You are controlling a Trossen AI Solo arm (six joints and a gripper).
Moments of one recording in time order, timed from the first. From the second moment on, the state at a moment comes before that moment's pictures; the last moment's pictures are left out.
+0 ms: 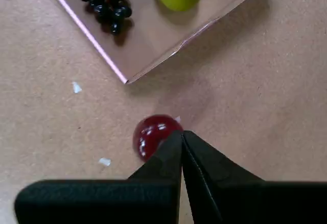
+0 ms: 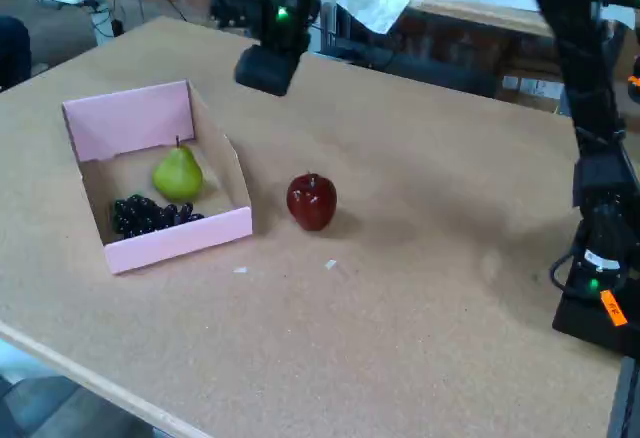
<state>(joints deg) 9.8 114.6 112.4 -69.0 7.2 -11.4</state>
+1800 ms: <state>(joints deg) 3.1 137.8 134.9 -66.1 -4.8 -19.5</state>
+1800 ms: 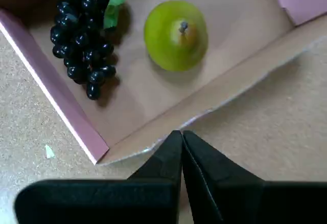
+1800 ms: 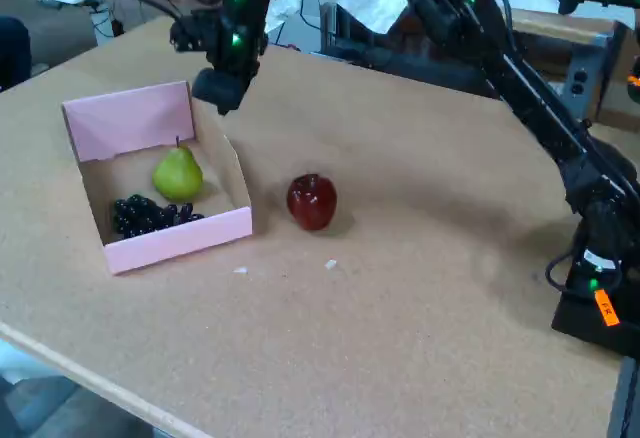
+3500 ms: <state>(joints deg) 3.2 141.9 135.0 -53.5 -7.7 -21.2</state>
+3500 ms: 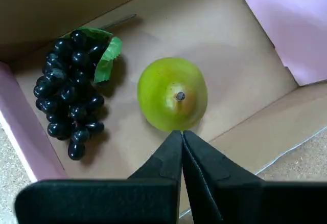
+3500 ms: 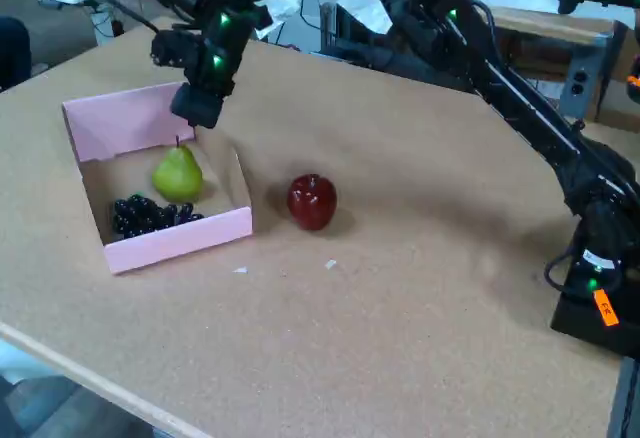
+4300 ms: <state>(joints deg) 3.2 142.7 134.7 -49.7 -9.4 -20.4</state>
